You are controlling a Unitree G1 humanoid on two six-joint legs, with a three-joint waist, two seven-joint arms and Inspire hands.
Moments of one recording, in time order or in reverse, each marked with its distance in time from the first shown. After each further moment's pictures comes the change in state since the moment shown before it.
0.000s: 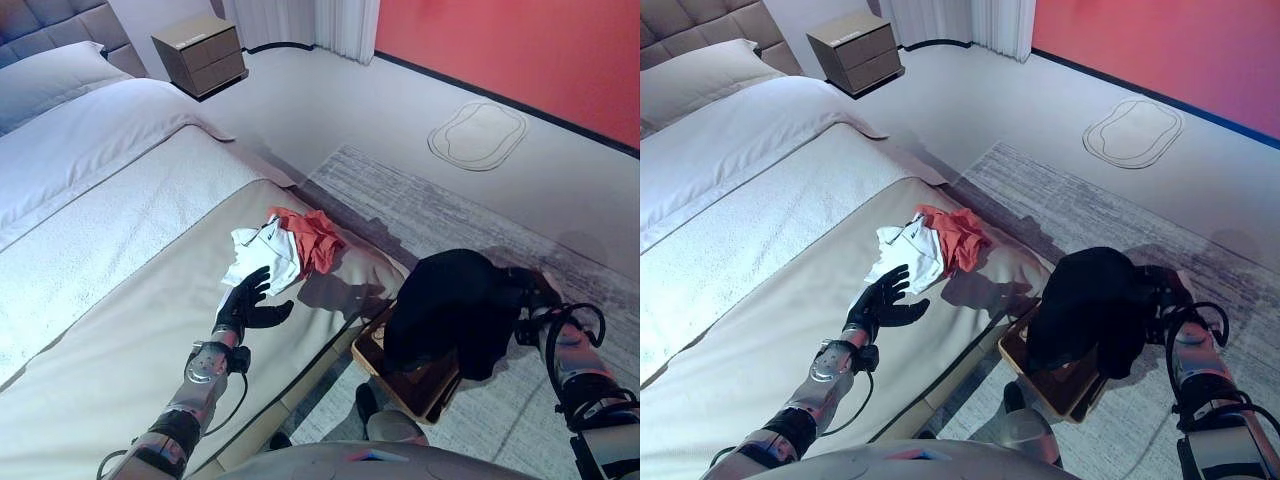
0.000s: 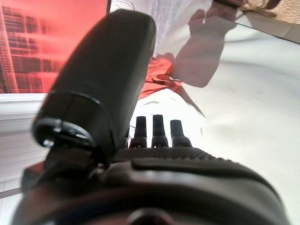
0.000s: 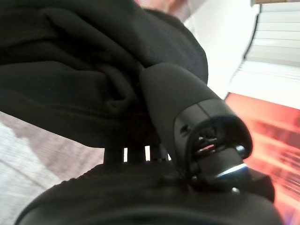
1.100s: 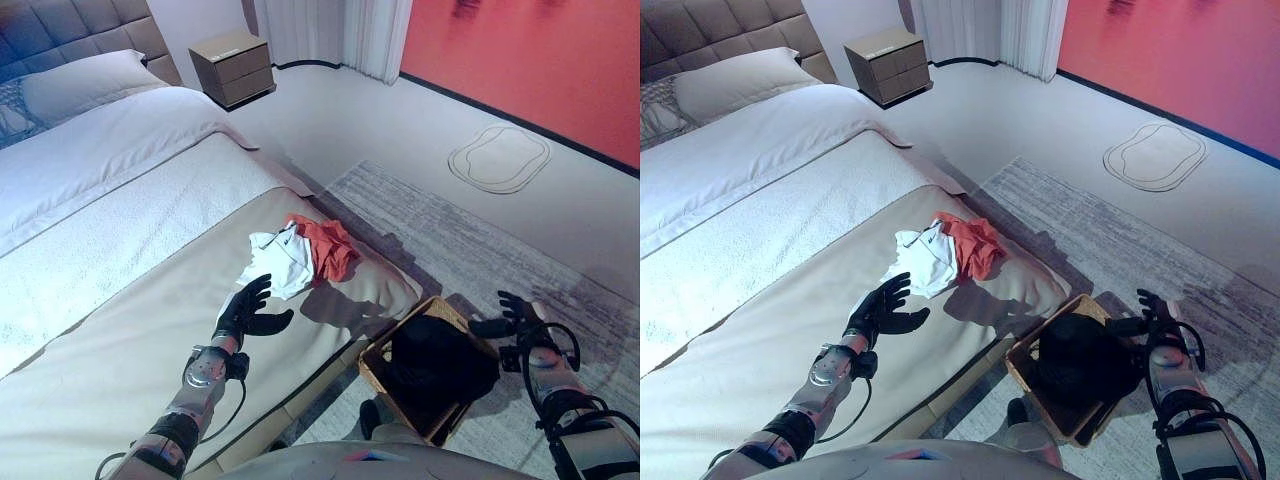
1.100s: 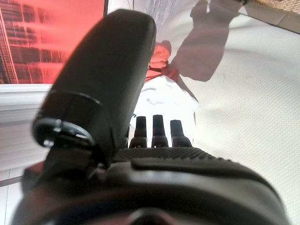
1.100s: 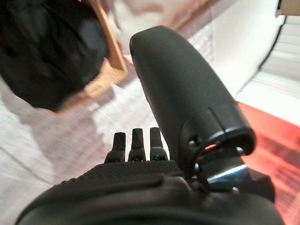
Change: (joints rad) left arm 0.000 0.000 -0.002 0.035 0.031 -0.004 -0.018; right arm 0.009 0.065 0.055 -0.043 -0.168 0.010 -0.205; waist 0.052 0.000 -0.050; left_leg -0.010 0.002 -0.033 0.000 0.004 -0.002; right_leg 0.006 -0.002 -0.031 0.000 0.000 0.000
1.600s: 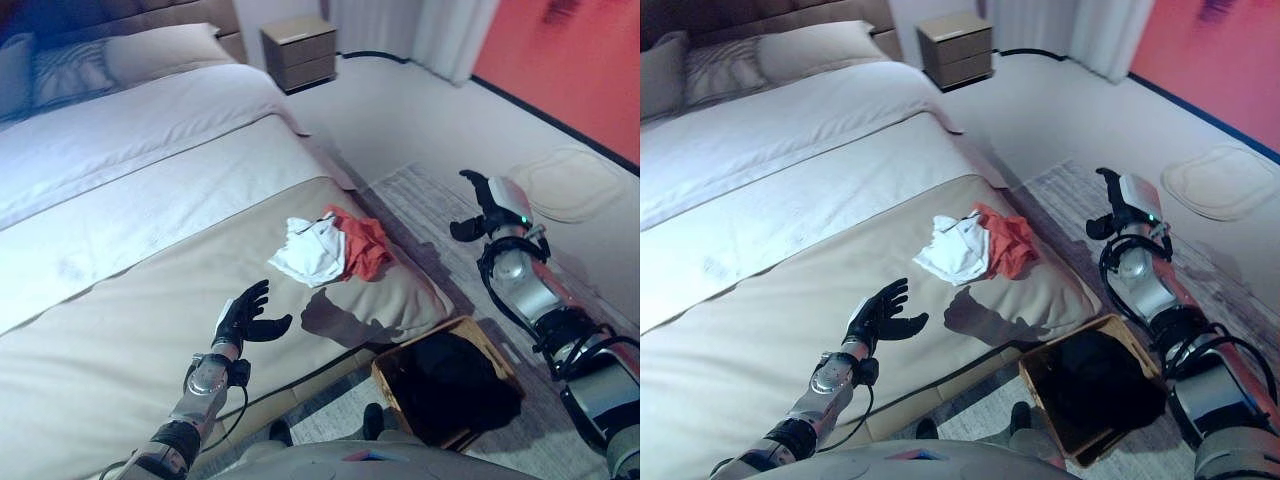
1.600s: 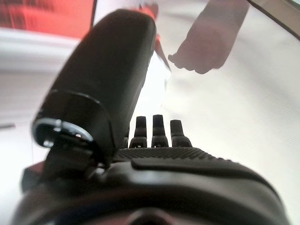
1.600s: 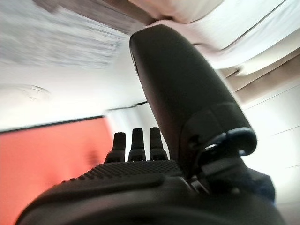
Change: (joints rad) left arm 0.044 -0.010 0.002 -0.005 0.039 -0.003 0.042; right arm -0.380 -0.162 0.329 -0.233 -0.382 0.079 -0.037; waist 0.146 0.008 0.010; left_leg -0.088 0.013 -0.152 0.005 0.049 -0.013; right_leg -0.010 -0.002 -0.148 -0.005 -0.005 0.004
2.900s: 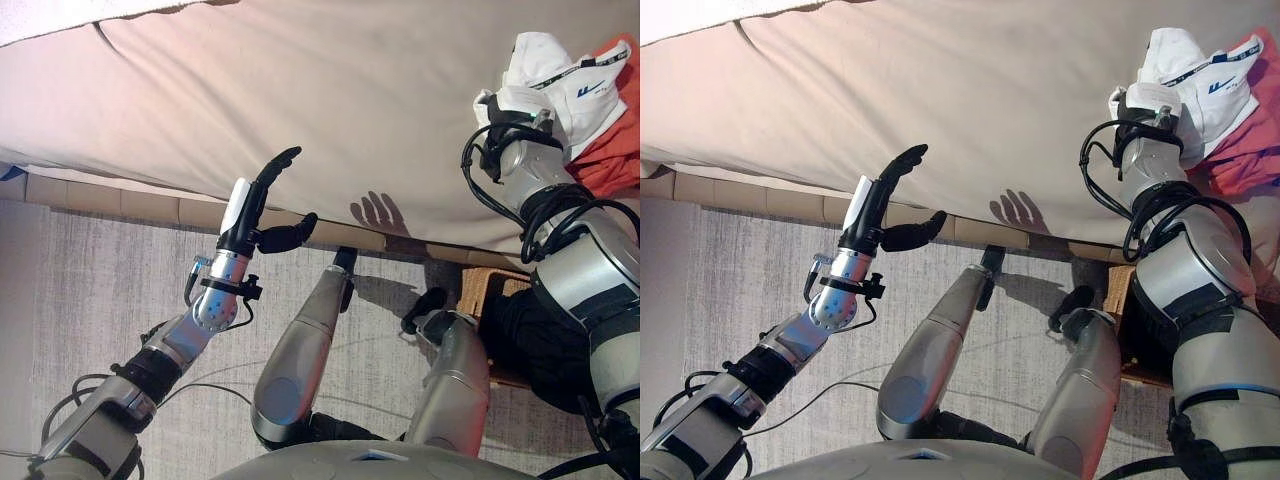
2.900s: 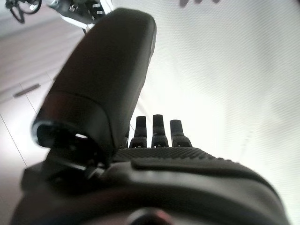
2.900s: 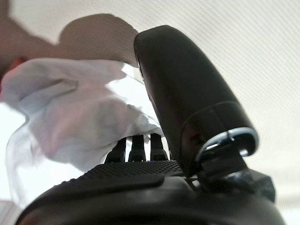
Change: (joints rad) left arm -0.229 0.281 -0.198 -0.530 0.312 -0.195 0.442; right arm -0.730 0.113 0.417 0.590 -0.216 0.271 0.318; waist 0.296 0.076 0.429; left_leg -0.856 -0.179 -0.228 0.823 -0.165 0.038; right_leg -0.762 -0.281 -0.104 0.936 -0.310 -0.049
